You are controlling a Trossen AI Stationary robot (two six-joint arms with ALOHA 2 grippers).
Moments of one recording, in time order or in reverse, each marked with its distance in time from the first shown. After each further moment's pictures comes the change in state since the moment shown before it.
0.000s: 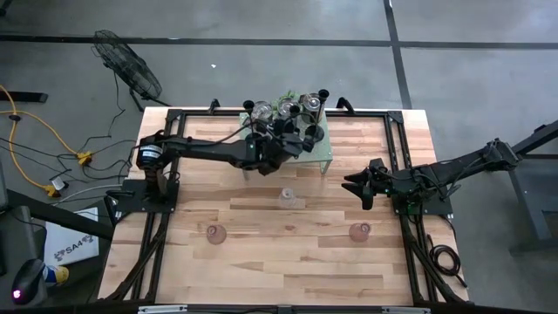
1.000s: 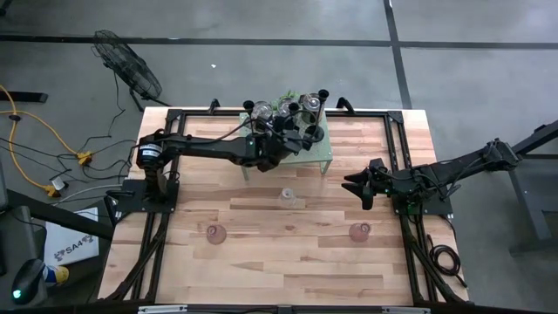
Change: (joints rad) left arm 0.024 -0.002 0.000 -0.043 0.033 0.007; right arm 0.000 0.000 0.000 0.000 0.000 0.000
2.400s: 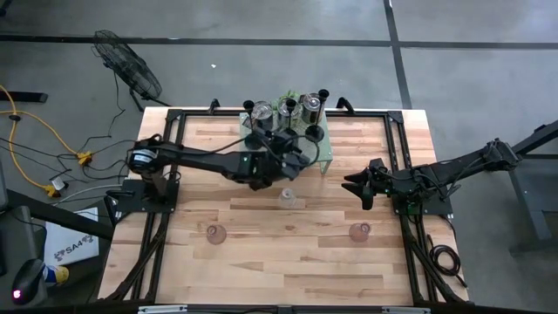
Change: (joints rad) left arm -0.142 -0.046 -0.006 -0.164 -0.112 0.047; right arm 0.000 0.000 0.000 0.000 0.000 0.000
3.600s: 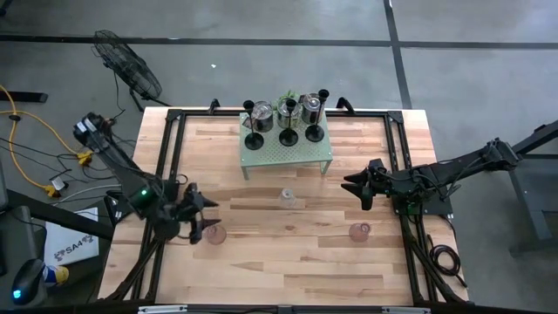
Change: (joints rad) left arm -0.756 -0.929 -1.009 -0.174 0.408 -0.537; right arm 0.000 0.013 0.000 0.000 0.000 0.000
